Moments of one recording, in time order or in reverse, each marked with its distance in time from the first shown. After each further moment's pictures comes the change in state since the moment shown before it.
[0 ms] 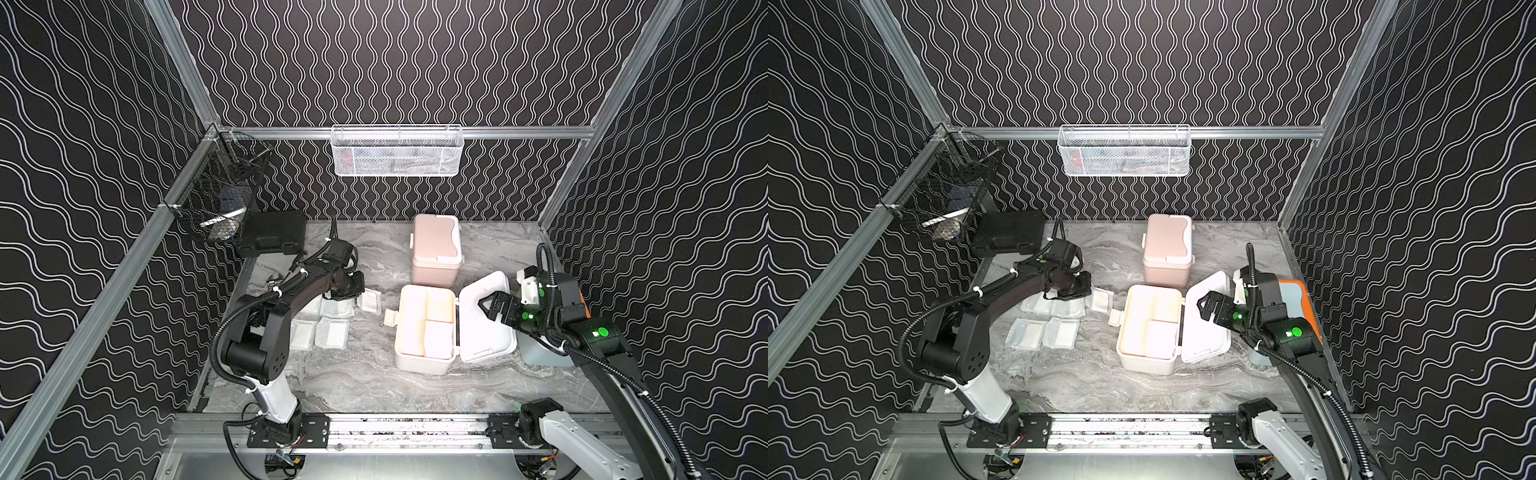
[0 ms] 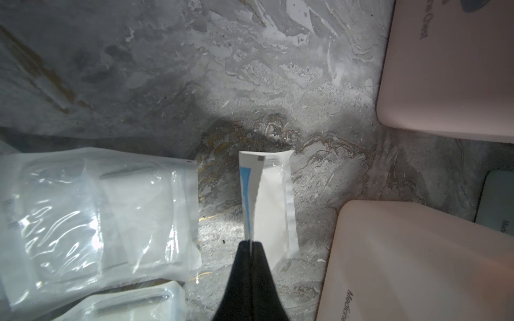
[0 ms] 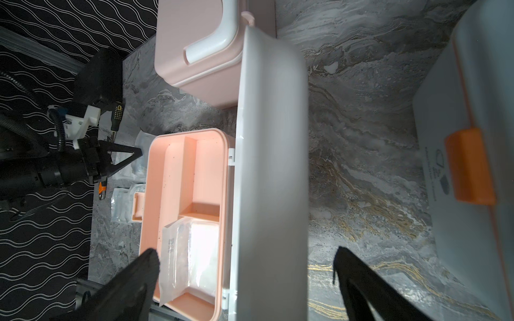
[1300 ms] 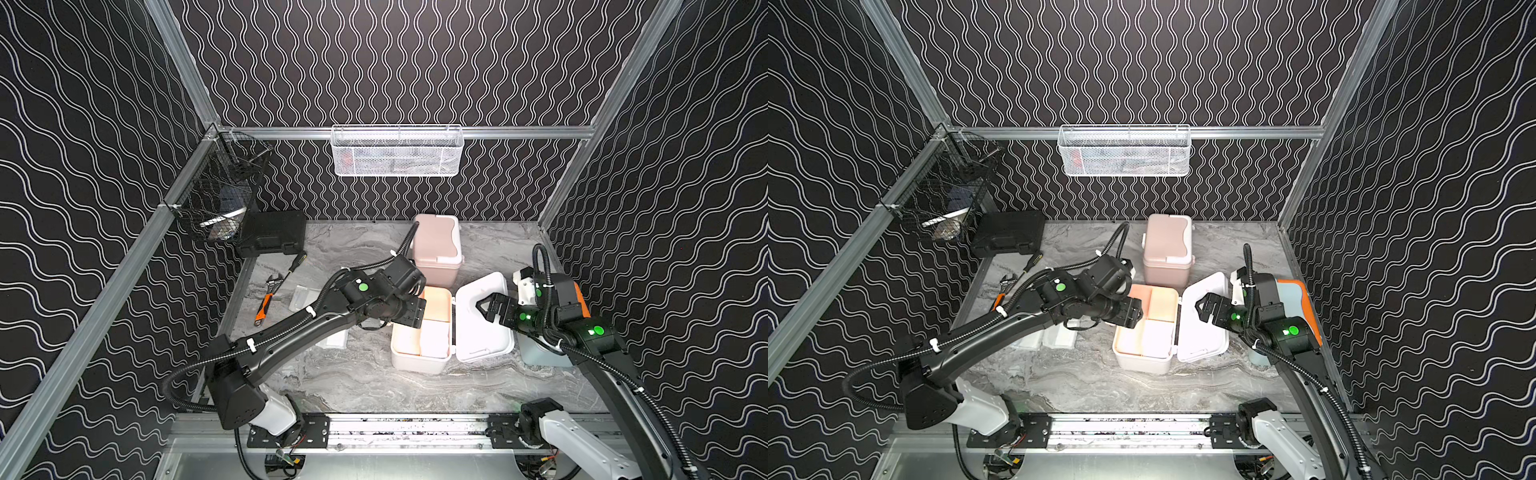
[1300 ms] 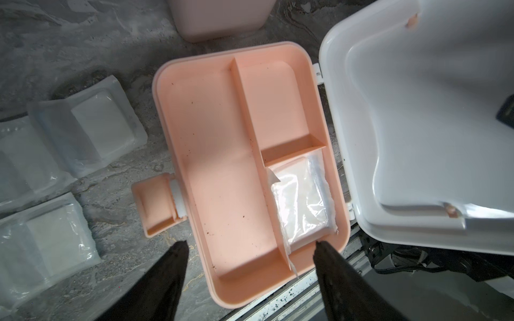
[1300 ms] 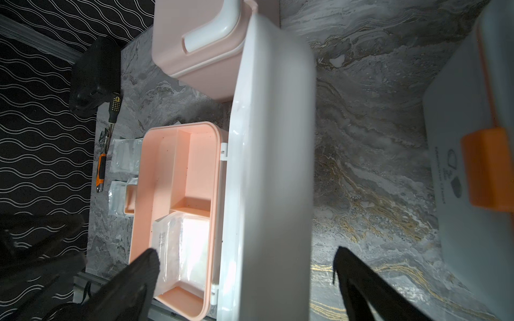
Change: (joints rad) left arm -0.630 -0.217 0.244 -0.366 -0.241 -0.111; right arm -0.001 0.008 -0.023 0.016 -0.023 -0.025
